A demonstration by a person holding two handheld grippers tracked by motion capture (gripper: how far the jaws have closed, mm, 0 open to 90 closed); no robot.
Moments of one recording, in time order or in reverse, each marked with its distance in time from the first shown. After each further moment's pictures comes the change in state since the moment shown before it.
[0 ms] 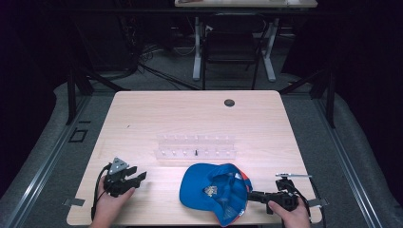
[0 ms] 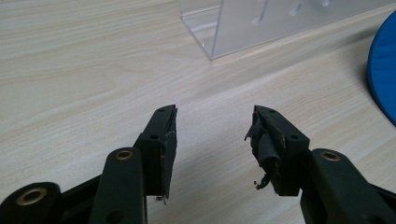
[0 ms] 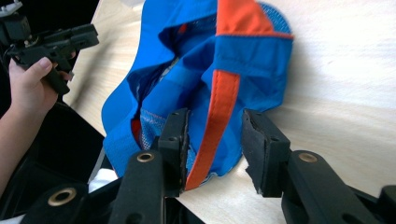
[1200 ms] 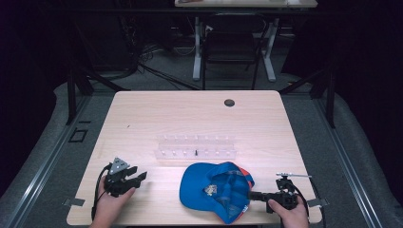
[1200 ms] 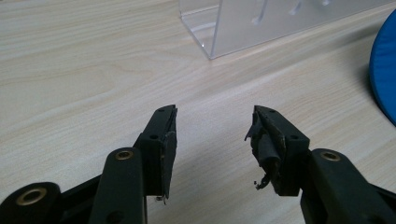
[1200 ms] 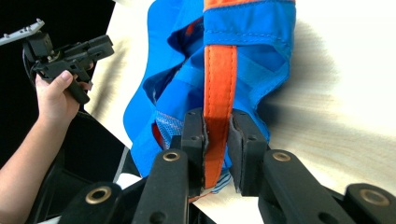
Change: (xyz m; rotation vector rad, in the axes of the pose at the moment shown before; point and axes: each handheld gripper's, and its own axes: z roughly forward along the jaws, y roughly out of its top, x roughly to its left) left arm -0.001 0.000 0.001 0.003 0.001 0.007; right arm -0.005 0.002 0.000 -0.008 0.062 0.079
